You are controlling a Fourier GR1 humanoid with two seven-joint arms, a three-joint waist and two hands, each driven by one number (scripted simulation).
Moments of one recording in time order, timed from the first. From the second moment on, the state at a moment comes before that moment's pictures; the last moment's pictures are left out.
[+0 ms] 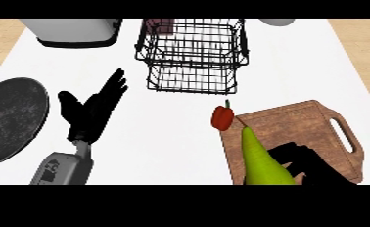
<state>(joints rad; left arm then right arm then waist) -0.17 0.19 -0.14 -1.45 0.22 0.02 0.20 0.02 -0.01 0.70 -2.40 1.40 0.15 1.07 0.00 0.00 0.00</state>
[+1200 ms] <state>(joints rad) -0.19 0.17 -0.15 -1.46 0.19 0.01 0.21 -0.93 -0.01 0.16 -1.85 1.07 0.34 1.10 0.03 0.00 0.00</state>
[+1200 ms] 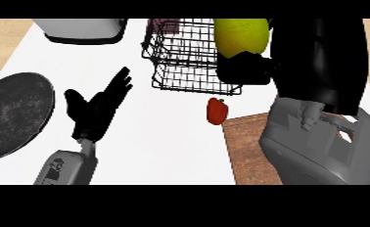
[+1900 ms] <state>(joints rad) -0.21 0.15 -0.14 -1.46 0.18 0.00 0.23 -1.18 0.00 0.01 -1.14 1.00 -0.10 0.95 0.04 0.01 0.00</state>
